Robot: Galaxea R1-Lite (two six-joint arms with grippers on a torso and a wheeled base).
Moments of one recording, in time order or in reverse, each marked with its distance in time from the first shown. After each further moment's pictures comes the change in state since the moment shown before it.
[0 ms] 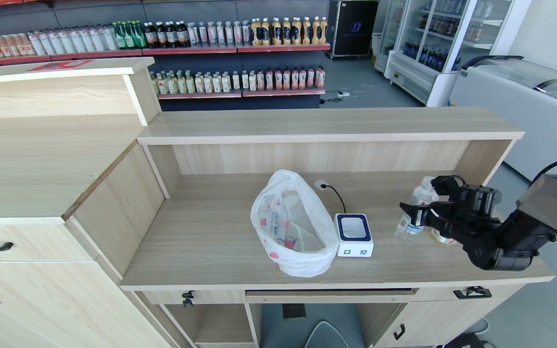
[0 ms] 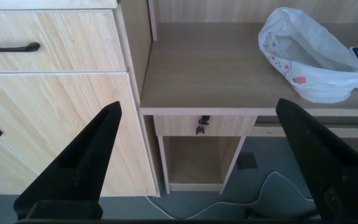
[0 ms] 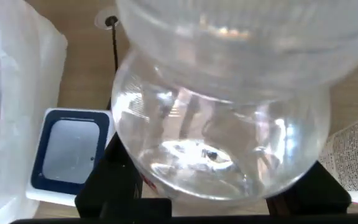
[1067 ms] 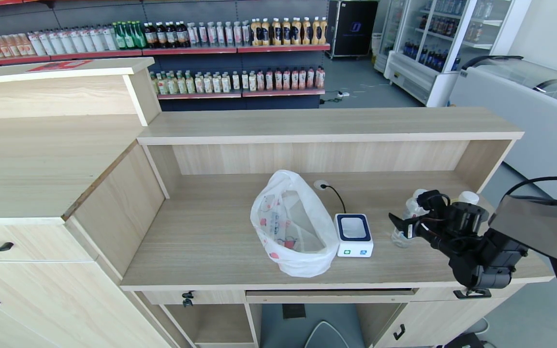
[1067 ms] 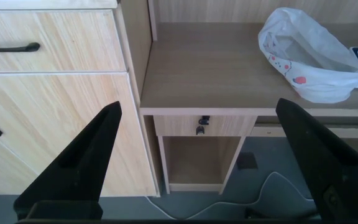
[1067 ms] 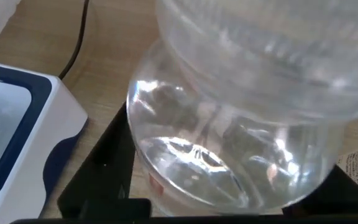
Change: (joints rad) left arm 0.000 0.000 0.000 0.000 0.000 0.000; right arm 0.011 0.200 -0.014 -0.267 -0.011 -0.199
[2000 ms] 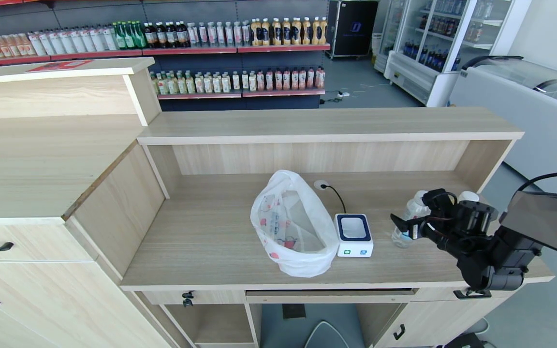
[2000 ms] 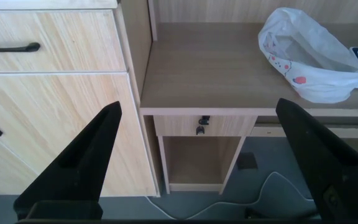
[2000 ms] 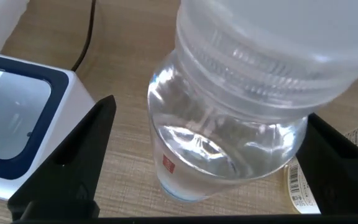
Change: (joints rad) left arm -0.001 0.000 0.000 0.000 0.000 0.000; right arm -0.002 -0.073 0.092 0.001 -0.004 -0.007
